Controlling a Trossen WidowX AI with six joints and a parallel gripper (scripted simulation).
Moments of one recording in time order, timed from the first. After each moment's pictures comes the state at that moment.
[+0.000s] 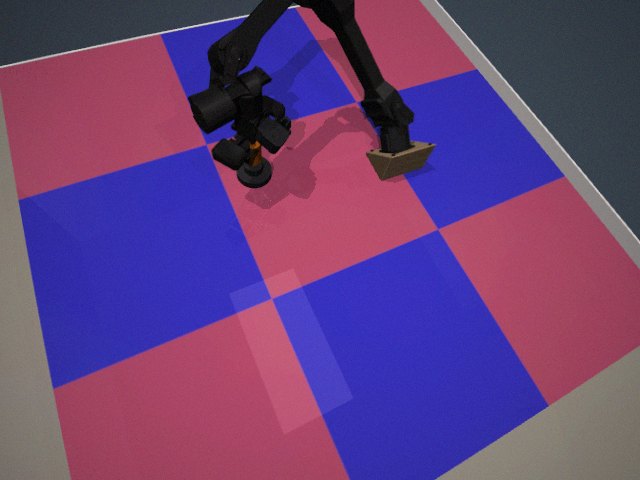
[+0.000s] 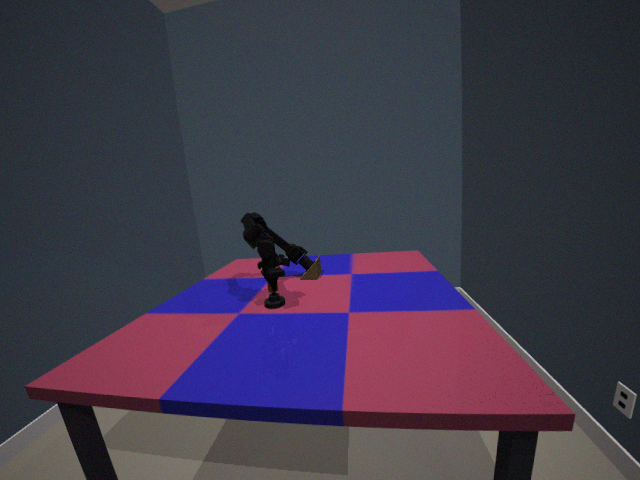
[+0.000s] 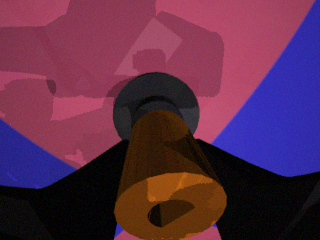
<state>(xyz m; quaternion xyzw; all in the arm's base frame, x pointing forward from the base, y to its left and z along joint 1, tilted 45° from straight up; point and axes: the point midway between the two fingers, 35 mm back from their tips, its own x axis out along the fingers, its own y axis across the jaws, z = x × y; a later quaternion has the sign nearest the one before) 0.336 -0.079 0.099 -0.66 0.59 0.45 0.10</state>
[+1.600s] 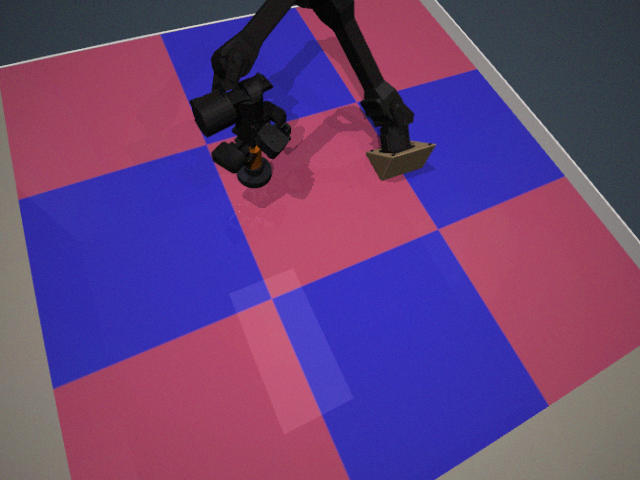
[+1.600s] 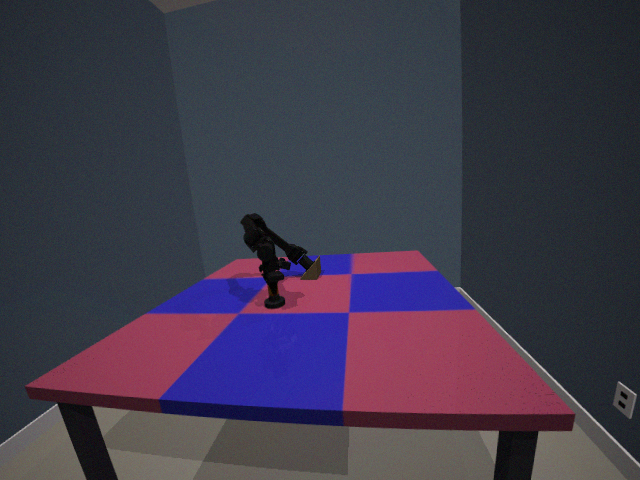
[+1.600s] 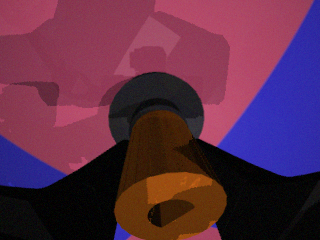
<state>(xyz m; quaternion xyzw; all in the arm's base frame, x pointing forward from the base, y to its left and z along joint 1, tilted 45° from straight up) 0.335 -0.089 0.089 -0.66 0.60 0.44 0.11</state>
